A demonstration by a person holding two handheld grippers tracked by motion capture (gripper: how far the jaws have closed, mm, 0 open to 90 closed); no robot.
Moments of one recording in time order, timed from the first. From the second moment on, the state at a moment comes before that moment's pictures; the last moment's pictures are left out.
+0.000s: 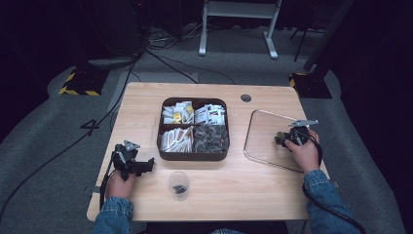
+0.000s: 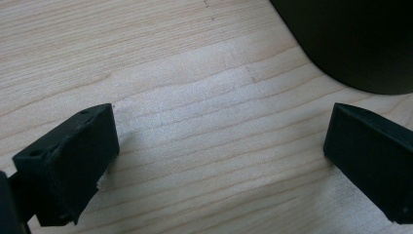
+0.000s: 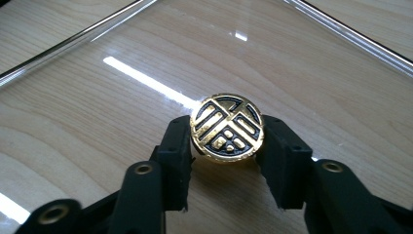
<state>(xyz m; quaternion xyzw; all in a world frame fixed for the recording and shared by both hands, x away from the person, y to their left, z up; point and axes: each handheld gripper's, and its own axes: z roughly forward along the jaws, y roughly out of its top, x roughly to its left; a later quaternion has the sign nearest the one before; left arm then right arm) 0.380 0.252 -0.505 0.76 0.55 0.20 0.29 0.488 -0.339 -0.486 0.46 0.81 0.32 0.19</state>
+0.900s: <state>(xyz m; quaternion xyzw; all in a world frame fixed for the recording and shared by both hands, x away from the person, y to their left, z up) 0.380 0.252 -0.505 0.76 0.55 0.20 0.29 0.483 -0.344 -0.473 0.47 0.79 0.35 0.18</state>
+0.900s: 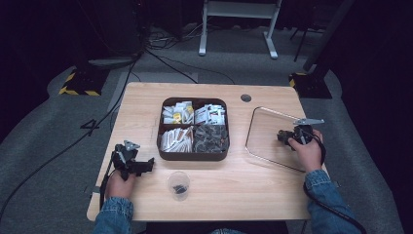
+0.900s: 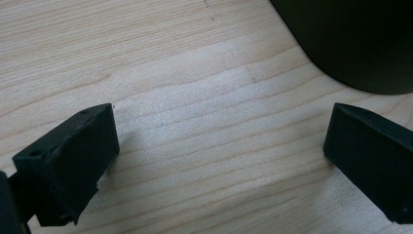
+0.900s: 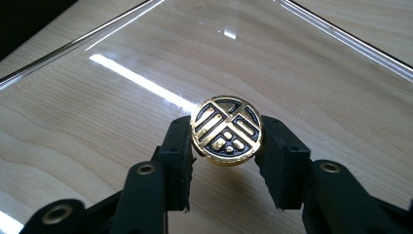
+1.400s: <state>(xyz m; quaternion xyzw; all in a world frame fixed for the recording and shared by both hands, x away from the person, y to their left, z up) 0.380 0.252 -0.505 0.76 0.55 0.20 0.29 0.475 -0.338 -0.448 0.46 0.78 0.37 0.19</state>
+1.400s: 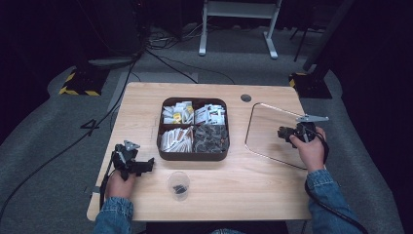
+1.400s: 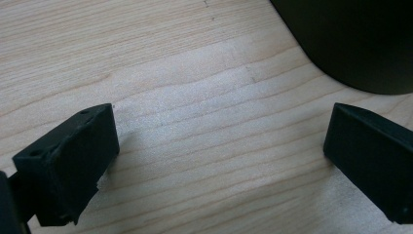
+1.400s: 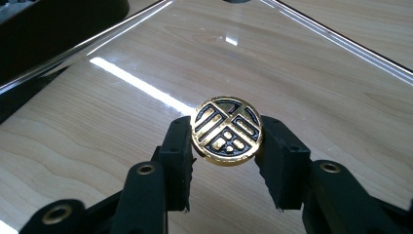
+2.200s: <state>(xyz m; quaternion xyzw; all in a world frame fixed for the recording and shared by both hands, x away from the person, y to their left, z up) 0.378 0.252 -0.506 0.76 0.55 0.20 0.29 0.482 -0.295 -0.404 0.42 0.79 0.41 0.17</state>
